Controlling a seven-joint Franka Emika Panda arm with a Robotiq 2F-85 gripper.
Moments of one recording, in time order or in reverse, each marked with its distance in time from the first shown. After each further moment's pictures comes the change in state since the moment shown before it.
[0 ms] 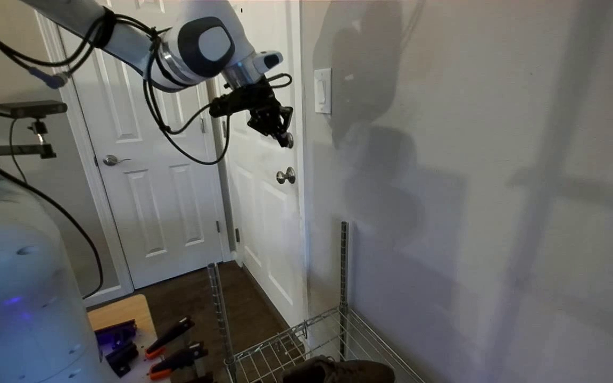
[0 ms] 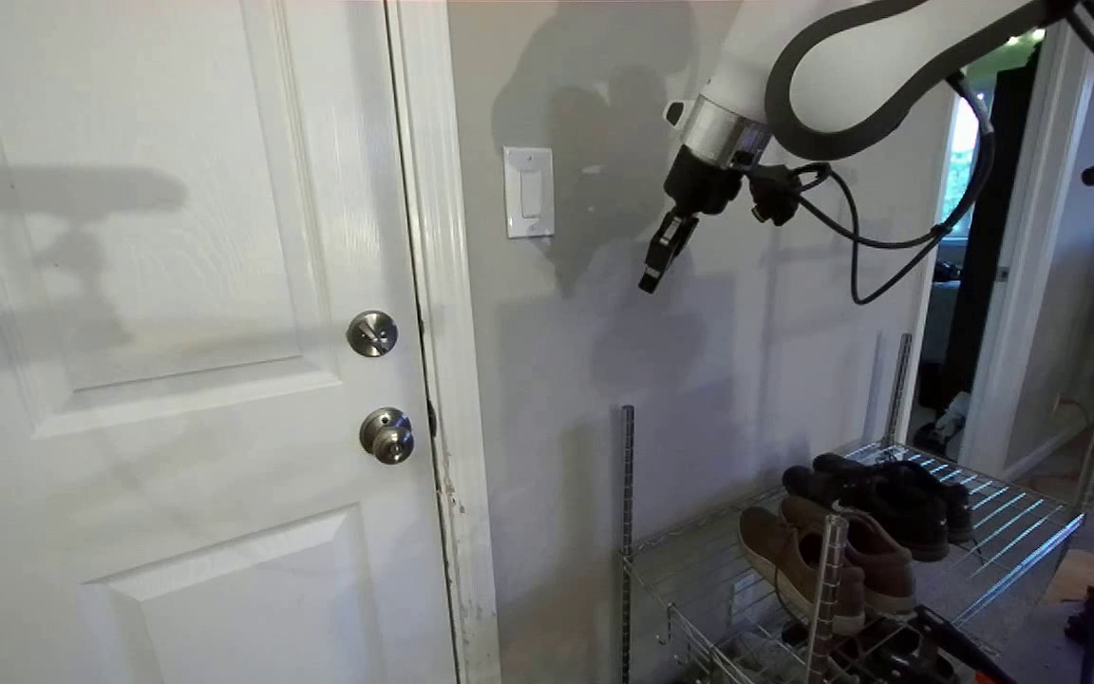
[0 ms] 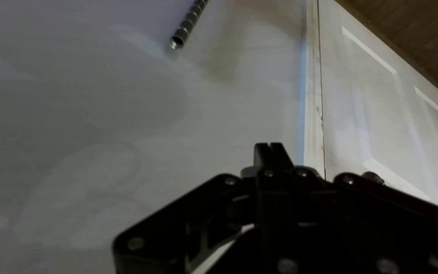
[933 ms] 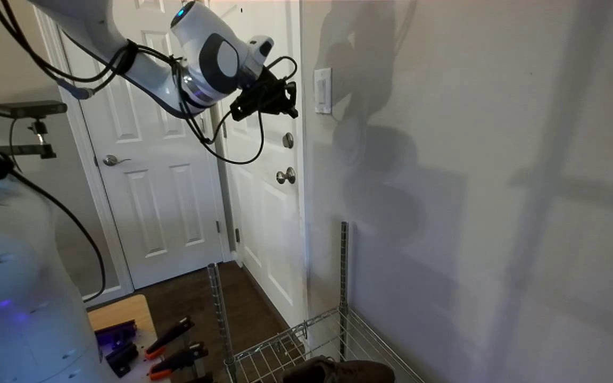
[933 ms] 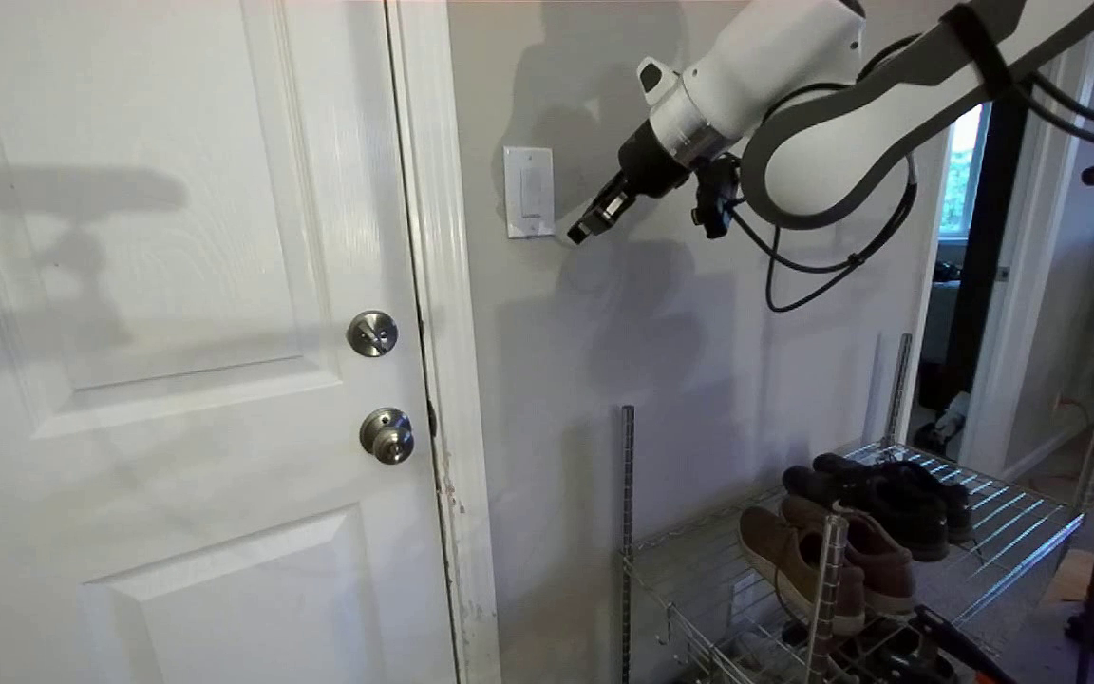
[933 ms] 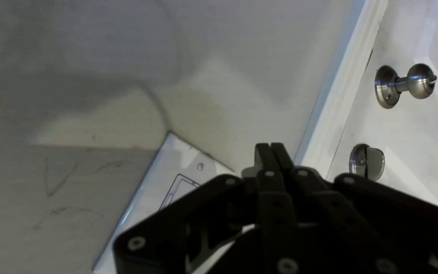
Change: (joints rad) arm -0.154 0.118 0.148 0.016 -0.227 0.552 0.050
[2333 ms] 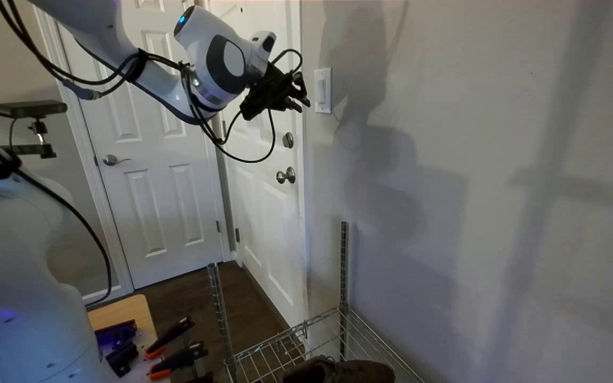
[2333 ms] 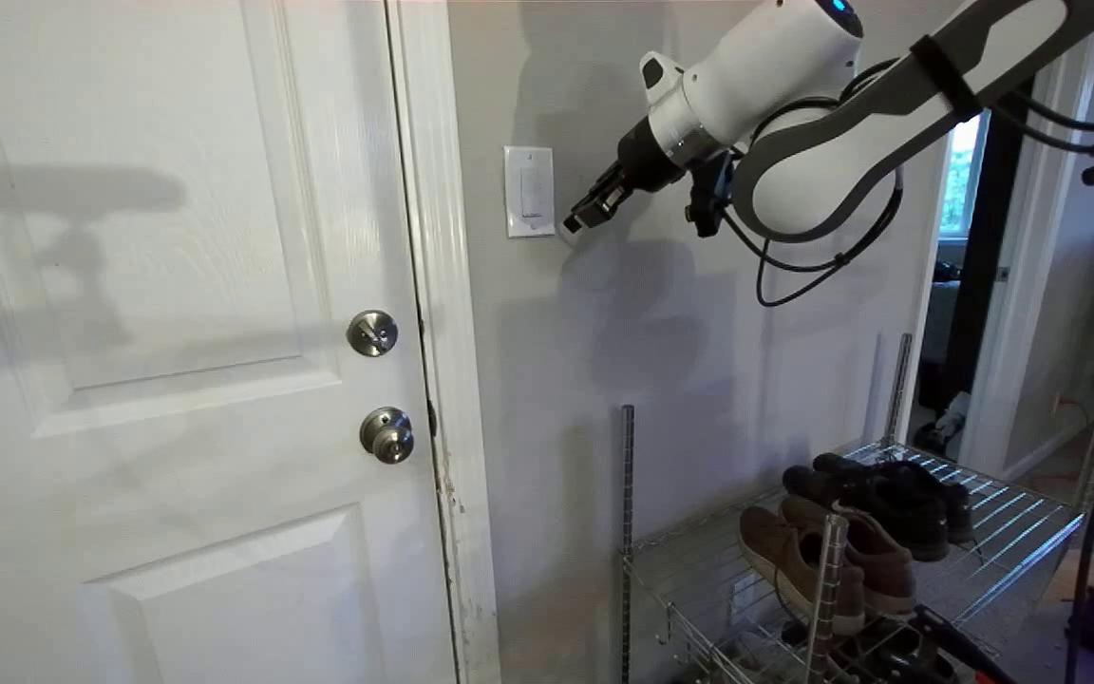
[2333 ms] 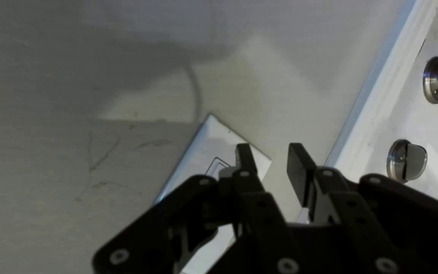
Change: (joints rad) arm -0.286 0.001 0.225 0.017 -0.036 0.116 0.024
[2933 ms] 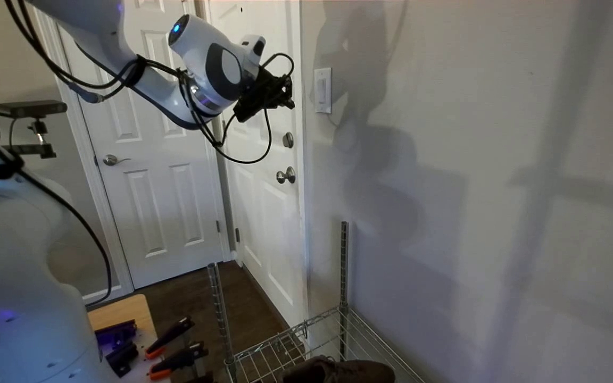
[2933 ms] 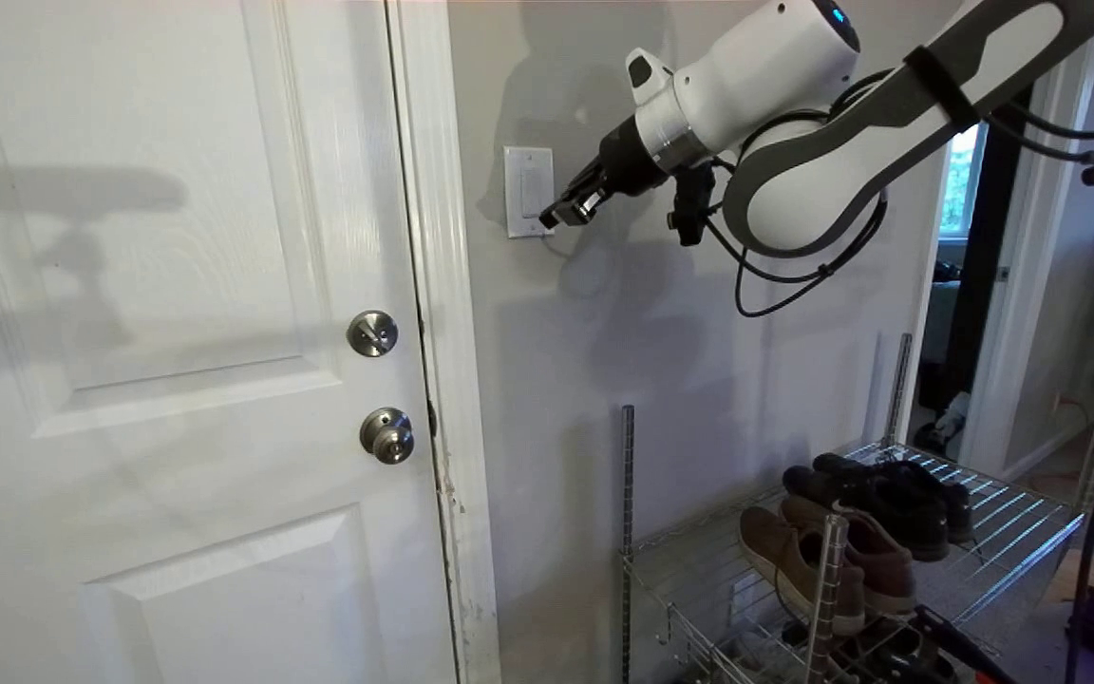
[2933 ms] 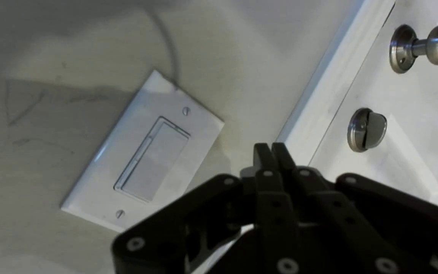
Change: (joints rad) arm 0.009 0.031 0.052 0.002 -0.006 0.097 -0.006
